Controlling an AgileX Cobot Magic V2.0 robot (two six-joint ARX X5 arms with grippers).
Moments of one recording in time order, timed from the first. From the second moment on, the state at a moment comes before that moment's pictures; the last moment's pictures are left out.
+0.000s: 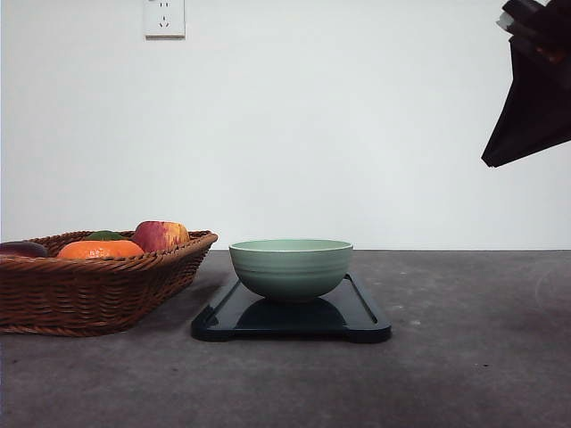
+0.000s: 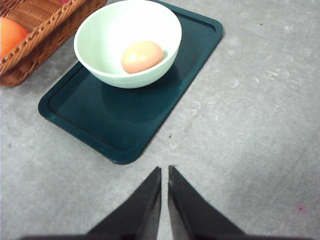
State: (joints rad) left_arx -0.02 0.00 0.03 -0.18 0.02 -0.07; right_arx 0.45 0.88 0.63 -0.39 -0.13 0.05
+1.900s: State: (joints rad) left_arx -0.02 0.00 0.03 -0.18 0.02 -0.07; right_arx 0.08 0.01 0.02 -0.12 -0.05 -0.06
